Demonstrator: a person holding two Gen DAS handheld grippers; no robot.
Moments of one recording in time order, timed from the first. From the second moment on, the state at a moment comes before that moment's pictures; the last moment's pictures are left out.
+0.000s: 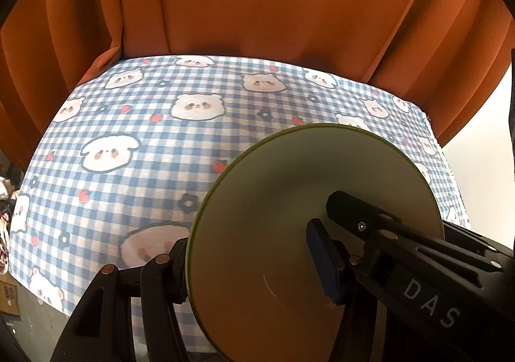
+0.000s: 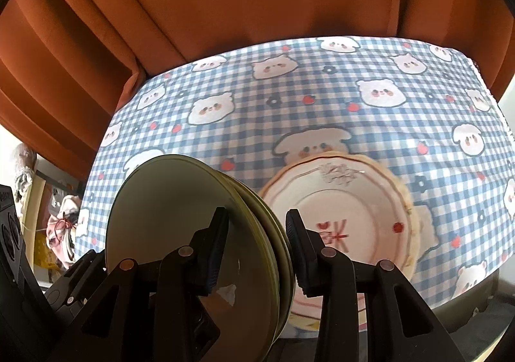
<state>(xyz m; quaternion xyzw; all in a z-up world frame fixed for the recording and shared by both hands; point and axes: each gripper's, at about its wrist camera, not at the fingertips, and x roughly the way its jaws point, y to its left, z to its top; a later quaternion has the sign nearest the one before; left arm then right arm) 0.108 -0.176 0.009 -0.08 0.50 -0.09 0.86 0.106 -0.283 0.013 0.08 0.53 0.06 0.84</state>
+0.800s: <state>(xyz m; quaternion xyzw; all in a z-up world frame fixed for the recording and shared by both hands) 0.119 -0.258 -0.023 -0.08 0.54 -0.08 0.83 0.118 -0.370 -0.014 0.09 0.55 0.06 0.83</state>
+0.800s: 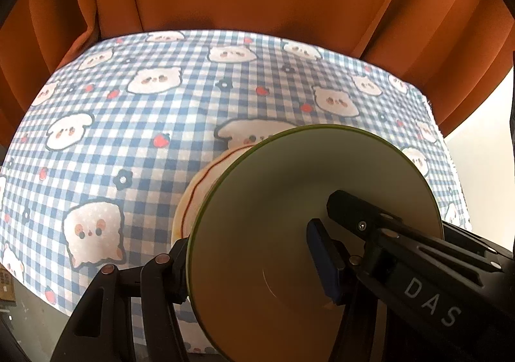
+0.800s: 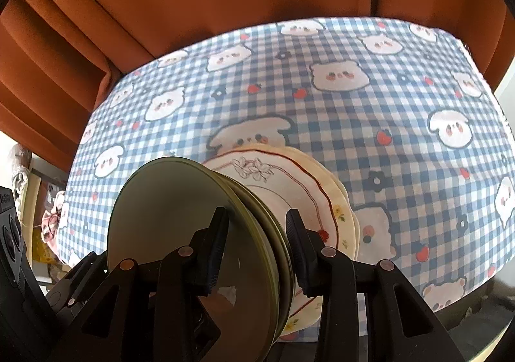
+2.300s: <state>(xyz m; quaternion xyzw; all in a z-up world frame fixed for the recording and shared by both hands) 0.113 -0.285 -0.022 -0.01 0.54 -0.03 0.84 0.126 -0.395 -0.038 0.10 0.57 0.09 0.81</state>
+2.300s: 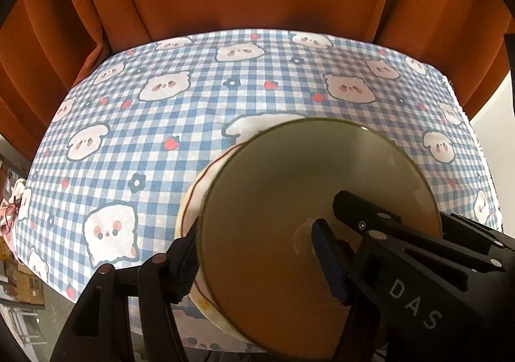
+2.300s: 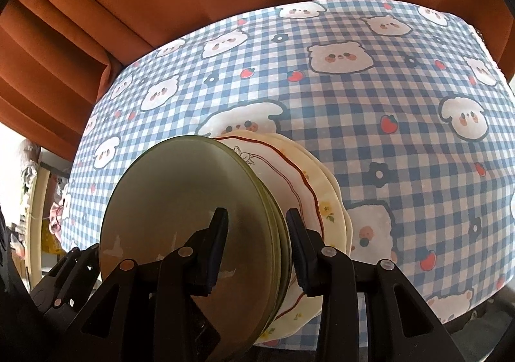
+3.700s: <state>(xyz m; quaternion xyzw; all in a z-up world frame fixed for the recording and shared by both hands) -0.037 -0.036 0.003 -0.01 0.35 0.00 0.94 -0.045 -0.215 0.003 0.05 0.36 -0.01 0.93</state>
